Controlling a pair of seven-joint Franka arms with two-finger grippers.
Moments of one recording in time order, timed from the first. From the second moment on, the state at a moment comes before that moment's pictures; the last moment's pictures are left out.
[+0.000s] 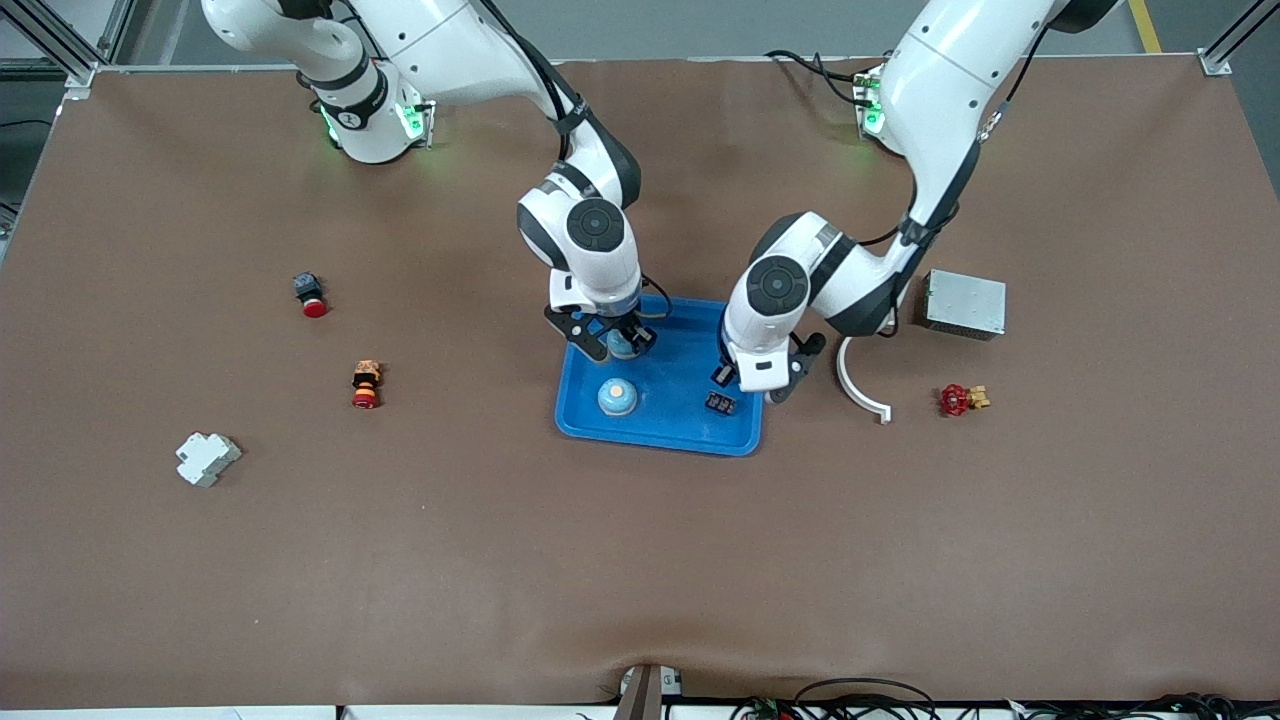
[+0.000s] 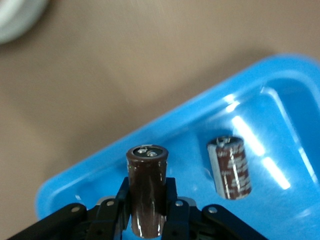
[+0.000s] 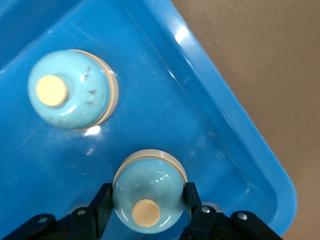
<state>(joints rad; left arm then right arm) -0.36 0.58 -0.28 -1.82 0.12 2.30 -1.61 0.85 0.64 -0.04 -1.77 0.07 2.46 1.52</state>
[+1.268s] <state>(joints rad) -0.15 0.45 -0.28 -1.79 0.13 2.07 -1.36 0.33 0.34 -0.07 -1.59 0.07 1.76 0.48</state>
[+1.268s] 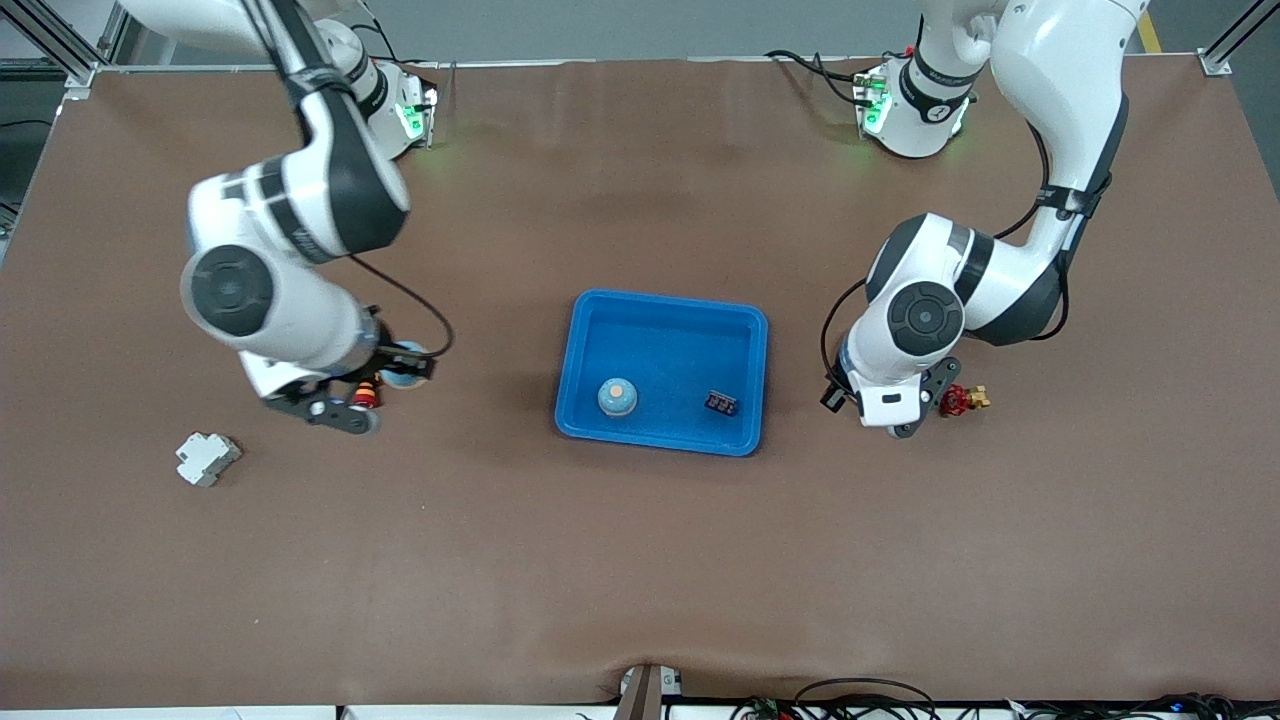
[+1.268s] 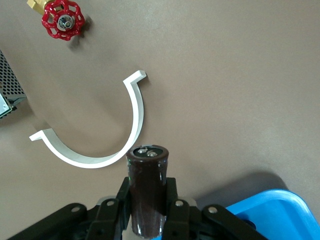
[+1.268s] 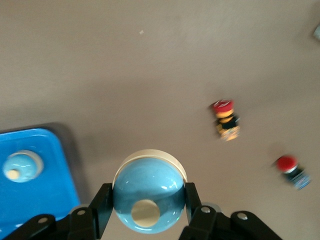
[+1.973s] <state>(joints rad) -0.09 0.44 -0.28 -1.79 0.13 2.03 -1.22 0.04 0.32 -0.07 -1.85 0.07 2.09 -0.01</state>
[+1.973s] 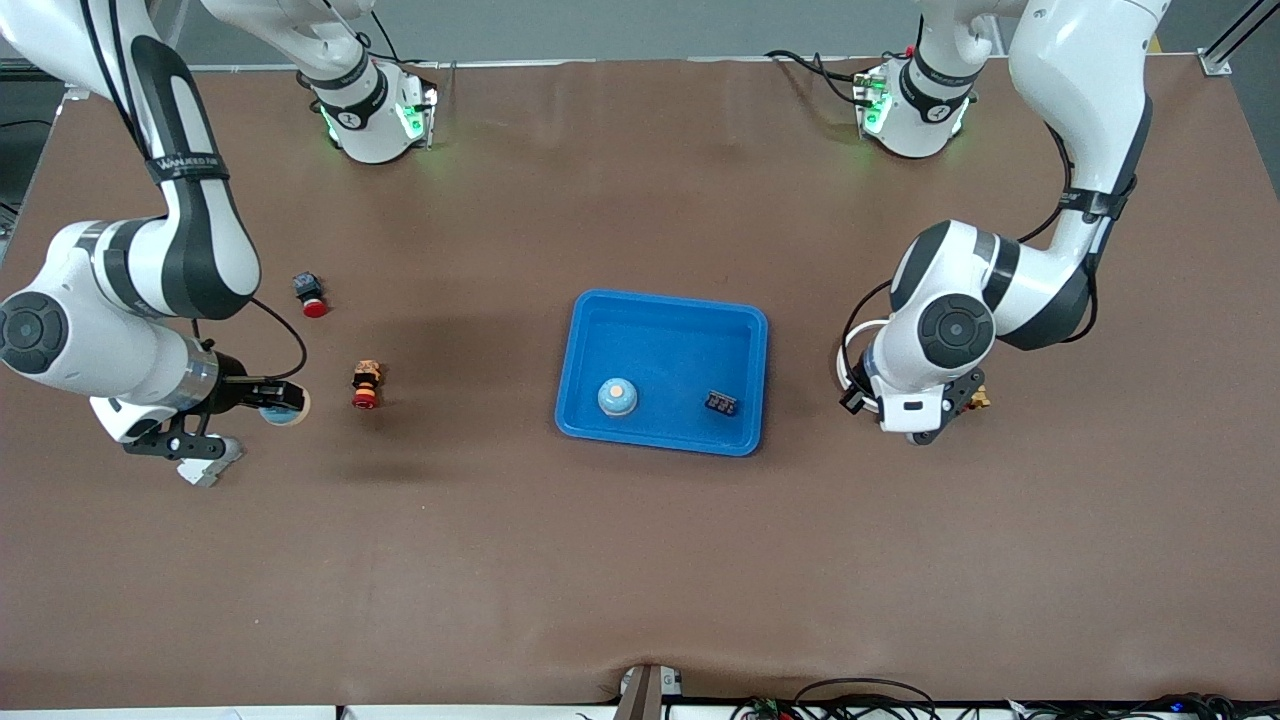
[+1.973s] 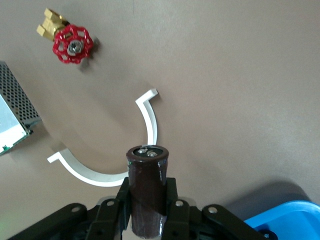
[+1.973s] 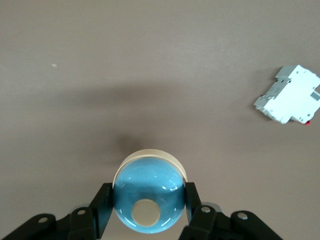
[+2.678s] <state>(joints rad) -0.01 0.38 -0.28 -1.82 0.15 1.93 -1.08 -0.07 0.26 -0.07 -2.20 0.07 2.41 -0.19</state>
